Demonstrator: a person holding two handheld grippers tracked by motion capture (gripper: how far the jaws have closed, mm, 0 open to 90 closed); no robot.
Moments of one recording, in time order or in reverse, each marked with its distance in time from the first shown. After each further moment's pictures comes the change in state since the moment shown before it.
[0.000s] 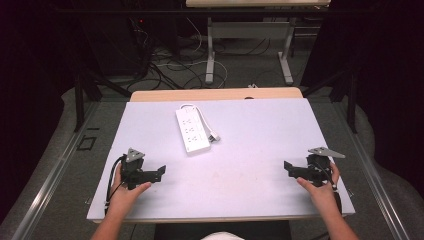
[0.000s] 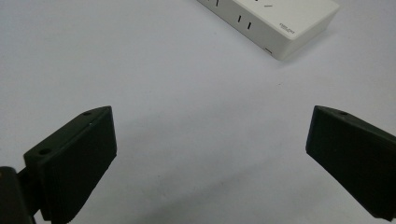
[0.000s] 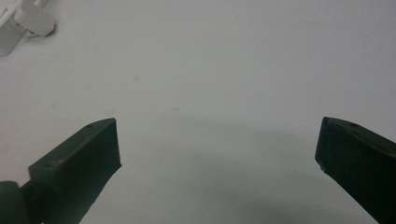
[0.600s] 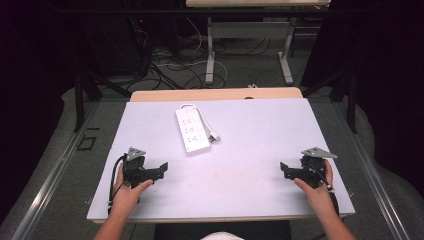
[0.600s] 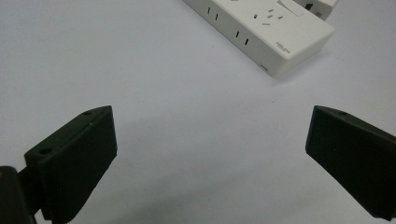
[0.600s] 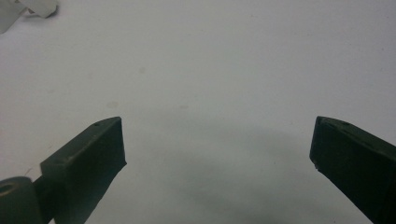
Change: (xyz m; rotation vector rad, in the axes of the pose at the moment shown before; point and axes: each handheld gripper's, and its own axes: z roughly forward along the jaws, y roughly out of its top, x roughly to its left) left arm -0.004 0.004 0.003 -0.030 -0.004 -0.066; right arm 0.010 -0.003 0.008 0.005 -0.016 -0.083
